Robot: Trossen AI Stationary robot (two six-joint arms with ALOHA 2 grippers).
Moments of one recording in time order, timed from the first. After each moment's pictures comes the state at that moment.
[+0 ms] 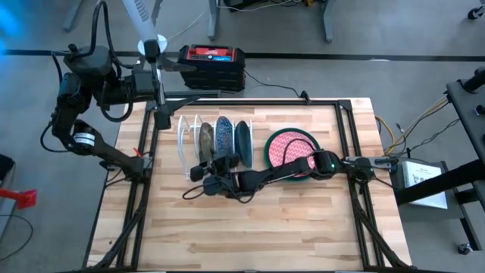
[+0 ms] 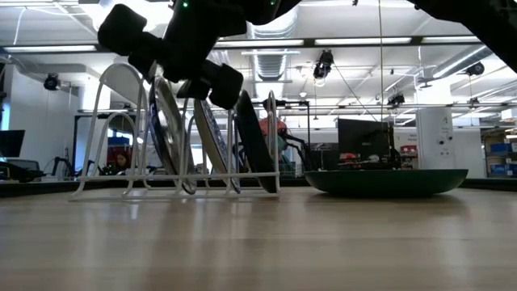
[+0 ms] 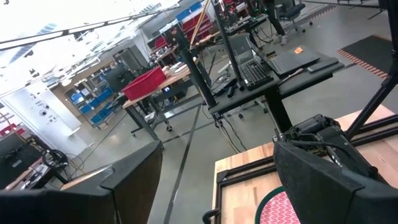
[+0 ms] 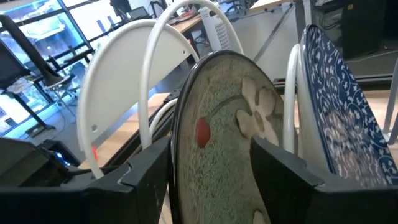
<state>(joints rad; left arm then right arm) 0.07 1.39 2.26 -0.92 -0.12 0.51 0.20 2.46 2.05 -0.05 1.12 0.81</state>
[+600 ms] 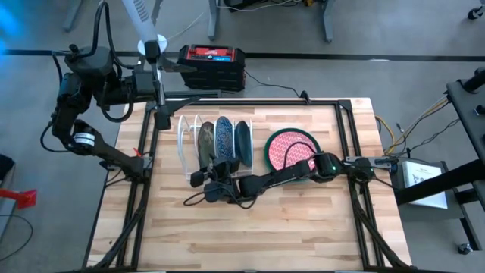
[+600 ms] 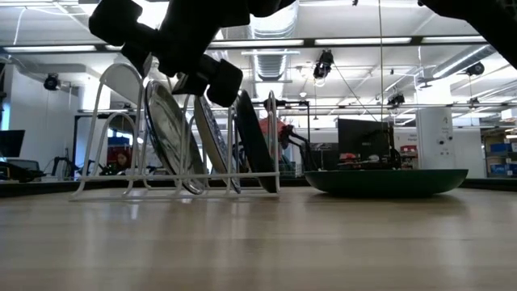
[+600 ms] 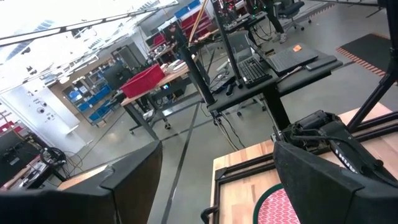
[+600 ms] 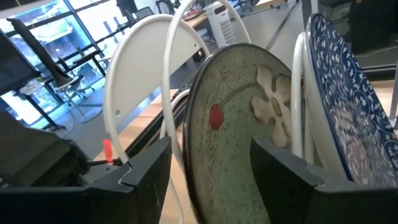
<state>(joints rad) 0.07 1.39 2.26 -0.93 -0.12 0.51 0.24 2.46 2.05 -0.05 1.13 0.84</state>
